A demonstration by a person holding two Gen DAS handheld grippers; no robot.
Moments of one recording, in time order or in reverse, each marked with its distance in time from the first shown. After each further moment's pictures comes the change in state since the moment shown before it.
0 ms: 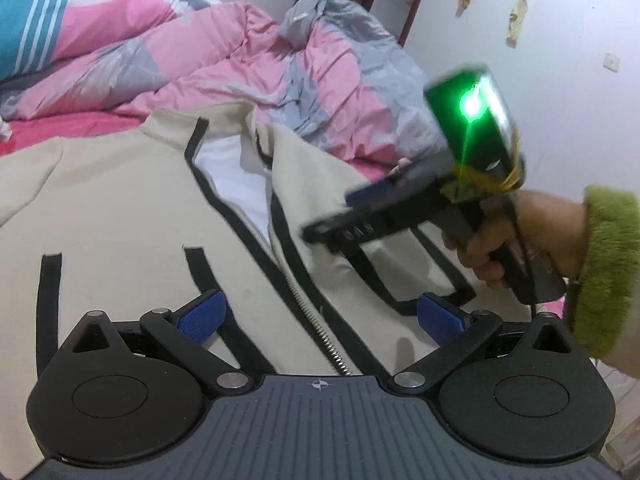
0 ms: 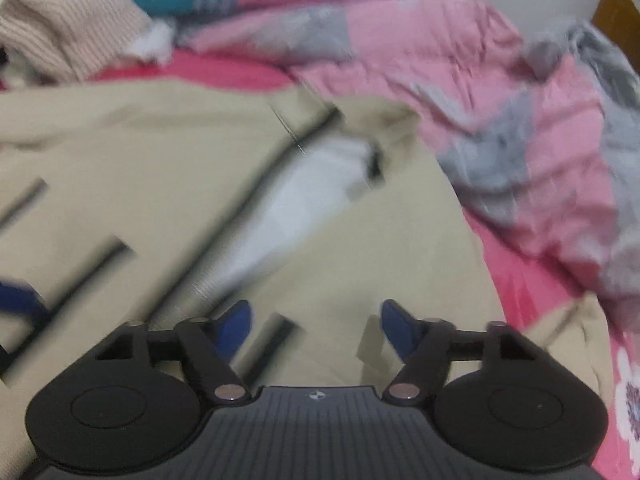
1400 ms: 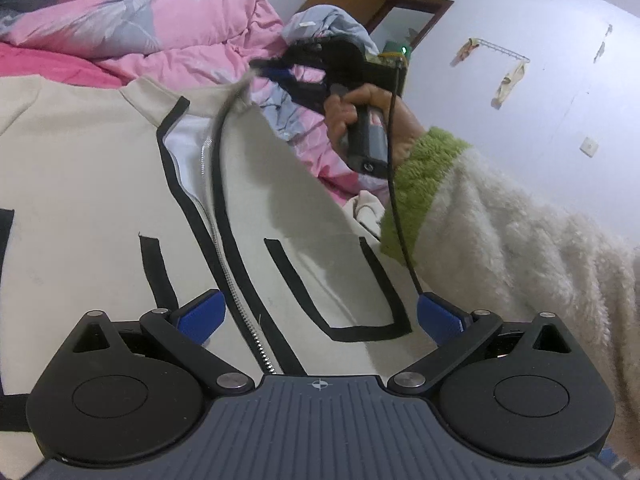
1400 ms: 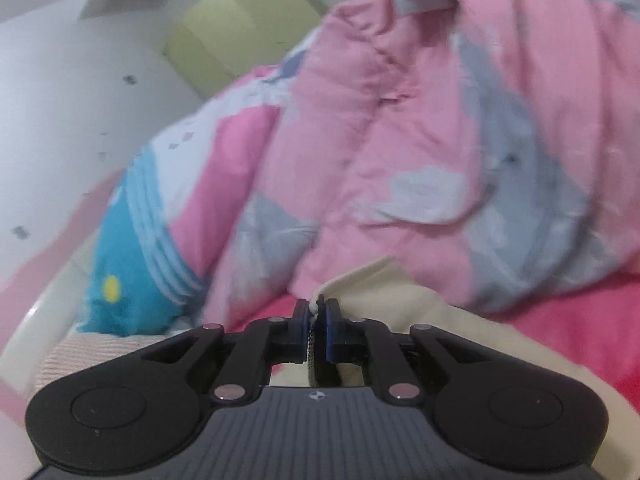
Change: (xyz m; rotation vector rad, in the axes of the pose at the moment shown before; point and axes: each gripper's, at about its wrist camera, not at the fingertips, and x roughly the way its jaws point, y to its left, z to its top) left arm 0.019 0.033 0.009 -0.264 -0.017 -0.195; right arm 0.082 -0.144 0.130 0.767 -0.307 0.554
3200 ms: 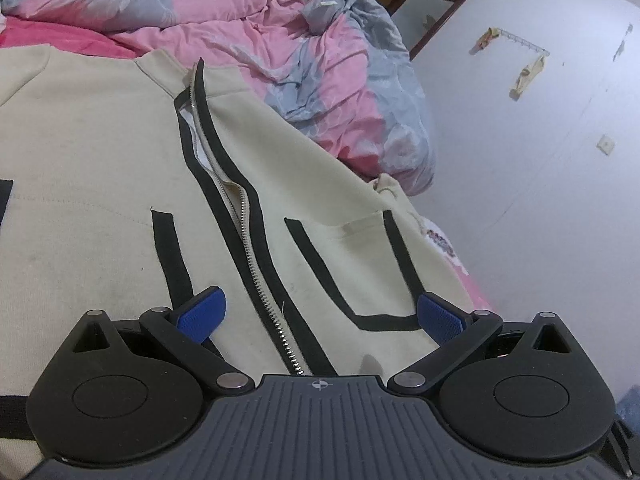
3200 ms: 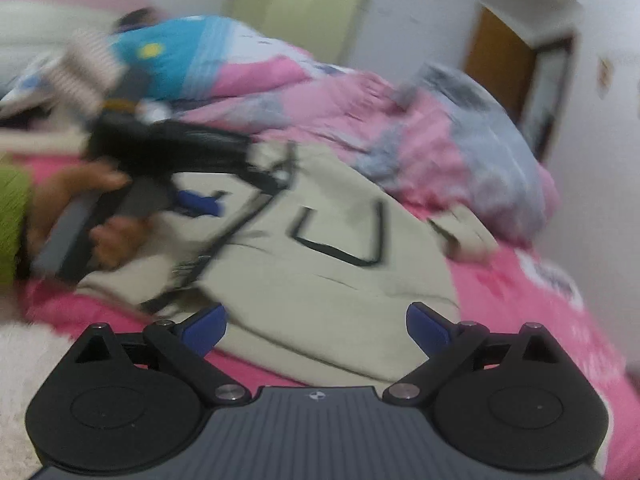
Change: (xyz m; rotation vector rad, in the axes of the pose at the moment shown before) left arm 0.005 0.005 -0.006 -0.030 0.050 0.045; right arm -0.274 0.164 -0.409 -0.790 -0.106 -0.601
